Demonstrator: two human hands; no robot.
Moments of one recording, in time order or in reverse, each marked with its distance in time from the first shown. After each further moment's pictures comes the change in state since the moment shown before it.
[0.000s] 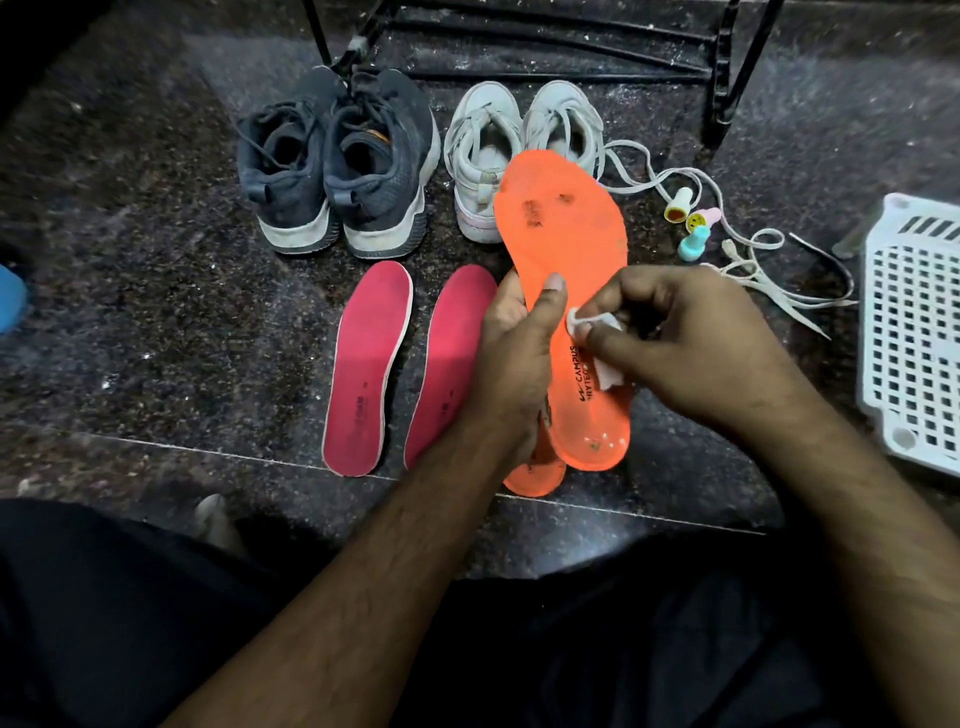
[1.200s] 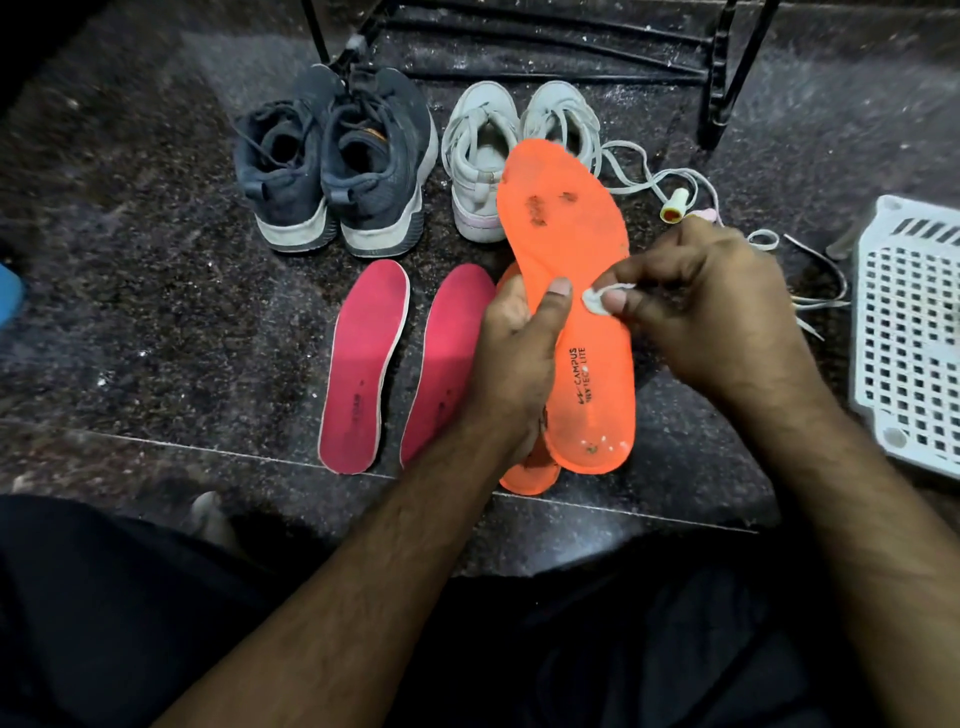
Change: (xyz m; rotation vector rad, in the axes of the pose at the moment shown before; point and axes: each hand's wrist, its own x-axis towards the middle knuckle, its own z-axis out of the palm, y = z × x) left_hand 0.008 -0.010 -0.009 0.169 -0.002 0.076; right_hand 0.010 0.001 -0.014 -0.283 0.173 -0.098
